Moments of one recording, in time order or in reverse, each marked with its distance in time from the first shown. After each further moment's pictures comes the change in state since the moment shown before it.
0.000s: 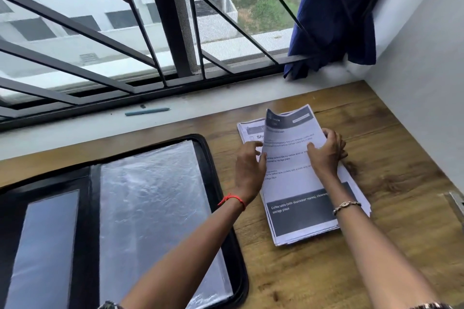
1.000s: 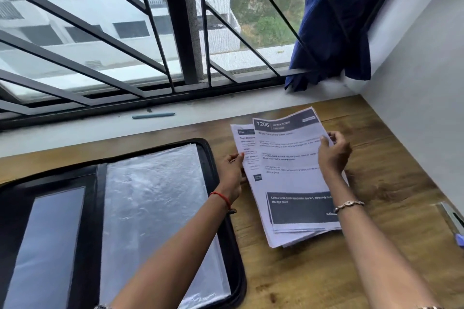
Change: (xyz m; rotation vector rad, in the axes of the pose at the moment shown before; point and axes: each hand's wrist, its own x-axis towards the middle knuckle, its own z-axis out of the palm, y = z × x) left_hand 0.005 -0.024 -0.022 -0.847 -0.014 -0.746; right_hand 0.007 -0.022 -0.023 0.186 0.143 0.019
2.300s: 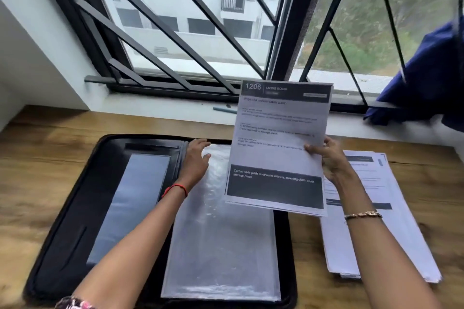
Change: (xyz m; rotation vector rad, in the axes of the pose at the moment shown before) left_hand -0.011 0.082 -0.241 0.937 0.380 0.526; right_hand -0.078 -0.128 0.082 0.630 -1.007 0.337
